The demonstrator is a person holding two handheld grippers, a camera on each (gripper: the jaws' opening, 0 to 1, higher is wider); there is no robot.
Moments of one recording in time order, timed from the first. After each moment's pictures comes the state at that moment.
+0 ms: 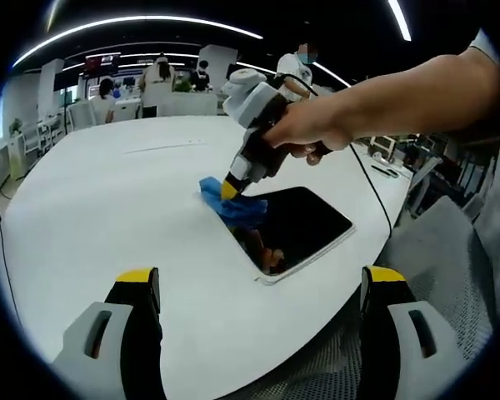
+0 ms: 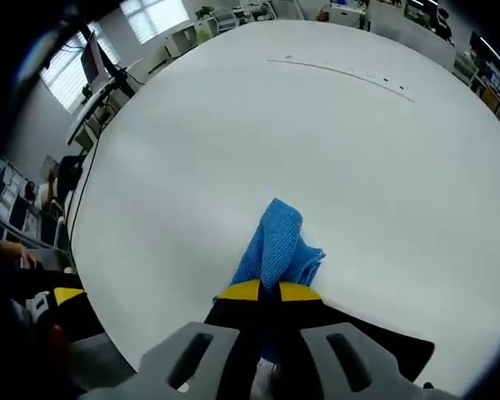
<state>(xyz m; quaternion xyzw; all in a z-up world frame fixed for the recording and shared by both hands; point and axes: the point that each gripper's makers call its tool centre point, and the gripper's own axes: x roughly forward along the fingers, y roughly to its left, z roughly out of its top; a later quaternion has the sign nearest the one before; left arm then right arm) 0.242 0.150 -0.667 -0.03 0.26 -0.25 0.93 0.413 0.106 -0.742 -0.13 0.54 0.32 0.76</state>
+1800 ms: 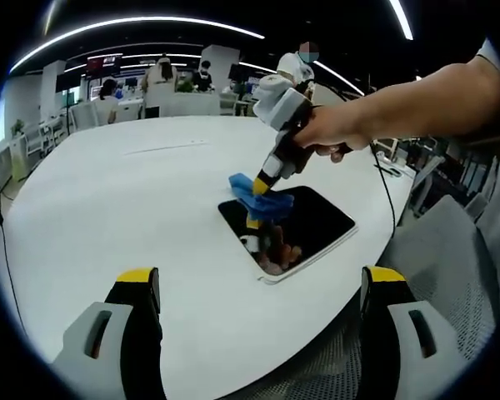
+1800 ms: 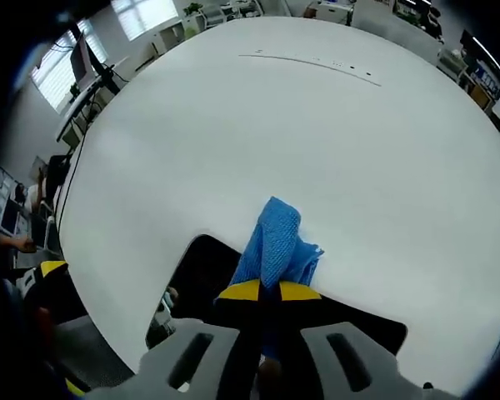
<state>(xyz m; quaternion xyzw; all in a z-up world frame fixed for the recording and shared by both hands) 0.242 0.149 -0.668 -0.03 0.26 -0.25 0.93 0.412 0.052 -0.739 -0.15 0.55 0.28 0.77</state>
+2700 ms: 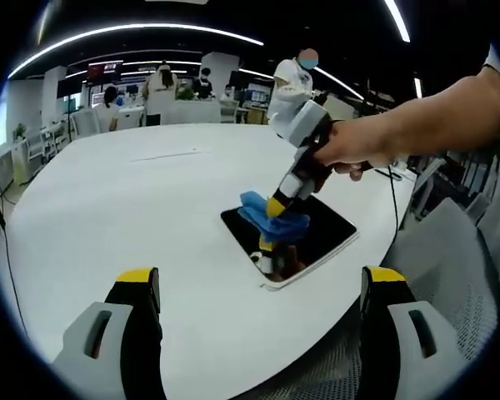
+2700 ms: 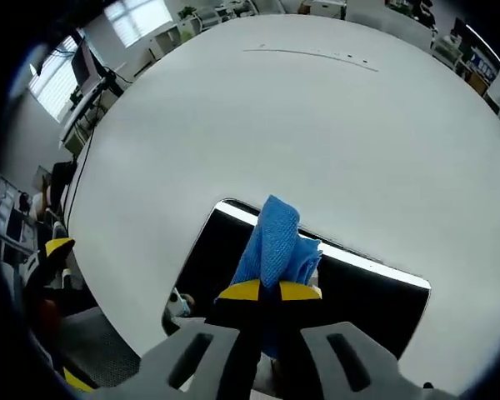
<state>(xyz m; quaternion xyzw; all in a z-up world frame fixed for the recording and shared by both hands) 0.245 0.153 -0.659 -0.04 0.24 -0.24 0.94 0.358 0.047 -0.733 -0.12 0.56 0.28 0.77</state>
